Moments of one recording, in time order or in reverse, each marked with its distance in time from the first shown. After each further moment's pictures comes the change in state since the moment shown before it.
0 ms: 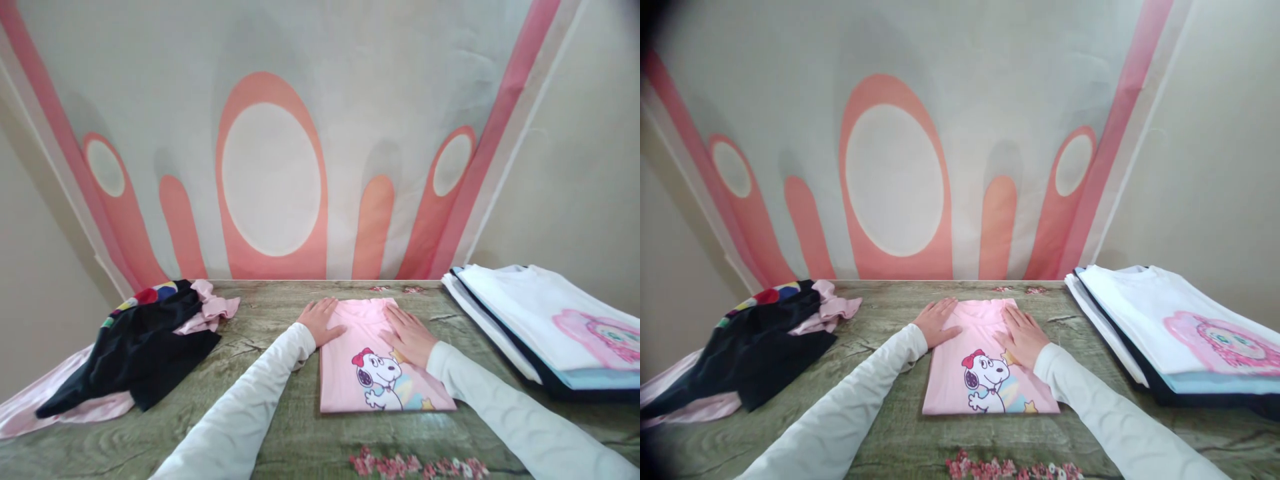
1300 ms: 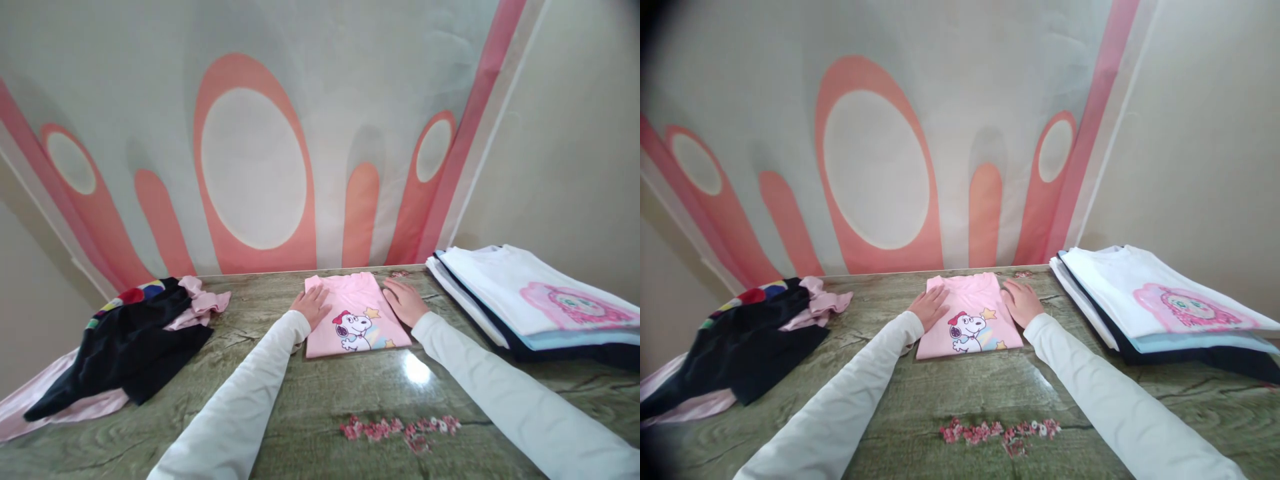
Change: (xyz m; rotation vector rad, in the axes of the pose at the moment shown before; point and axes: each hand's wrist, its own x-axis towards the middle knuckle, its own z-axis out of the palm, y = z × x) left_hand 0.012 -0.007 0.013 0.109 -0.022 -0.043; right_hand 0.015 0.032 -0.007 0.123 0.349 0.128
